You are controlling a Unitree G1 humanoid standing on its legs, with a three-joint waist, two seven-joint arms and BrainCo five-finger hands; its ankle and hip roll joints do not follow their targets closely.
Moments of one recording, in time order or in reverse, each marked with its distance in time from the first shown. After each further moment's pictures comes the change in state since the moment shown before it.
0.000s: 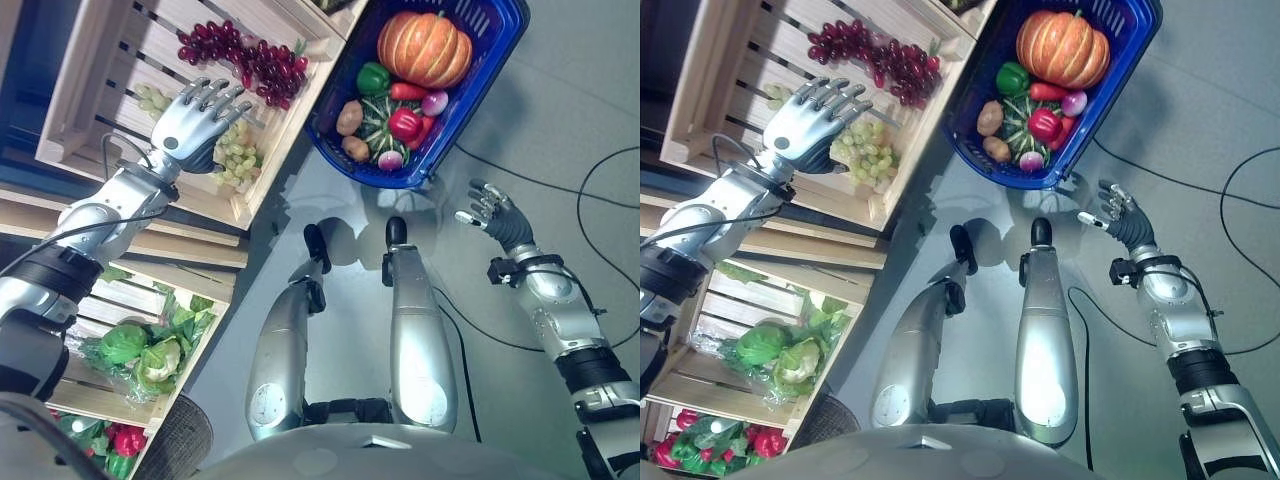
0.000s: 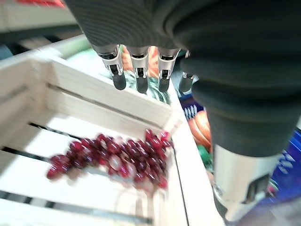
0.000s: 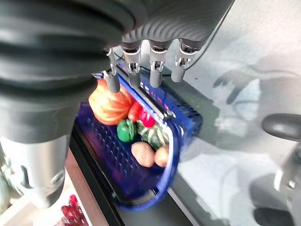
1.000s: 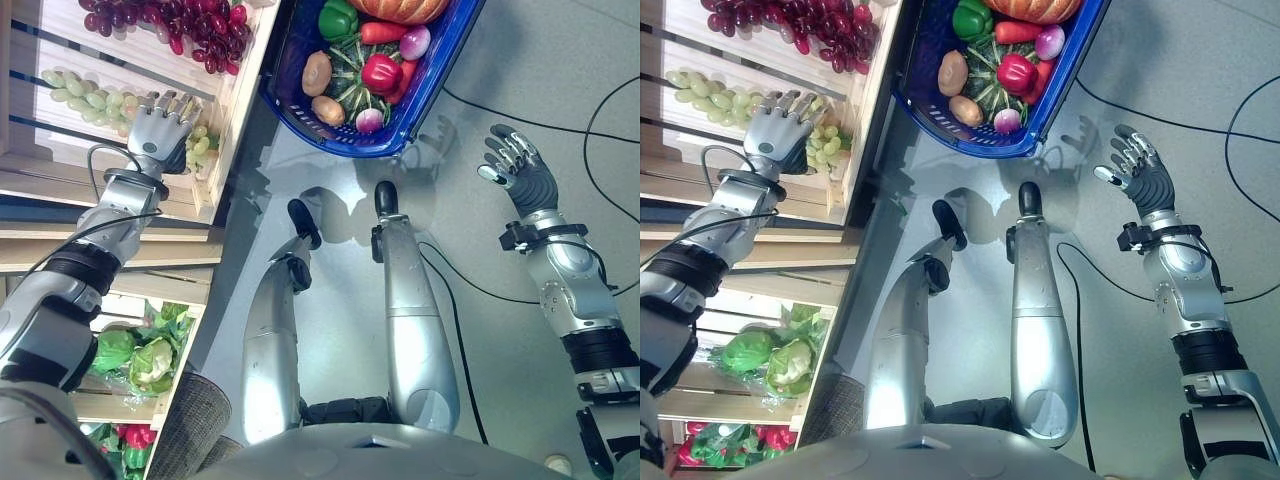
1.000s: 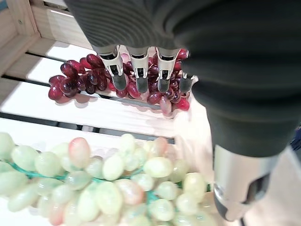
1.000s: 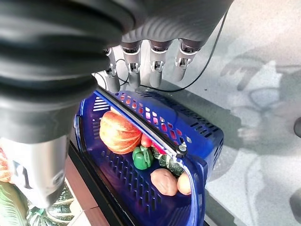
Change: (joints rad) left arm -0.026 -0.117 -0.011 0.306 0.091 0.267 0.012; right arm -0.051 -0.009 -0.065 -0.088 0.078 -0.022 0.012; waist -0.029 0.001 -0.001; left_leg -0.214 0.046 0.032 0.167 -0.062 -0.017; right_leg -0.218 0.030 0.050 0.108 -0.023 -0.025
